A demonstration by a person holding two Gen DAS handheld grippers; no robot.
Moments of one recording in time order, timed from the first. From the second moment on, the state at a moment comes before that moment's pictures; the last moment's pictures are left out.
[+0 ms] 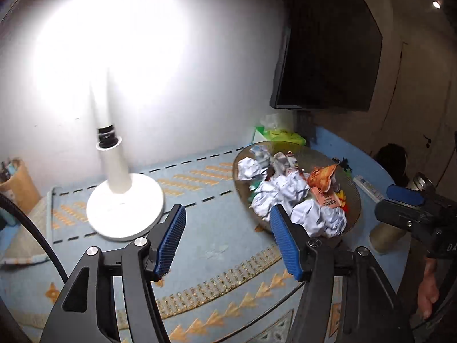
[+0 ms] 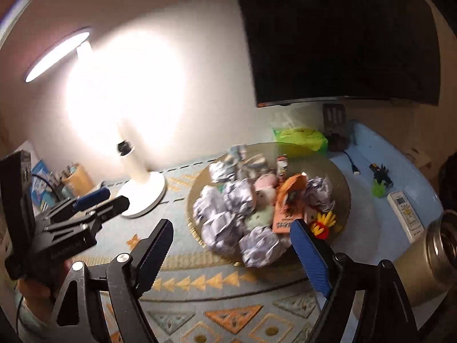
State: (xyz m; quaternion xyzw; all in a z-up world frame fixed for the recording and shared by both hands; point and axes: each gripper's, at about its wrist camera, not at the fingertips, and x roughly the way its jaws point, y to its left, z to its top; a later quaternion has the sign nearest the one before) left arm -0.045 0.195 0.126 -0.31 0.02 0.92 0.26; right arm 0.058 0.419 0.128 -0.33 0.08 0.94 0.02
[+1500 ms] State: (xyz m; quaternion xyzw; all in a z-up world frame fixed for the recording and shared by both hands) left arm 0.018 -0.018 -0.006 -0.45 -0.02 0.89 -0.03; right arm 0.008 0.290 -0.031 -0.47 -0.02 0.88 -0.03
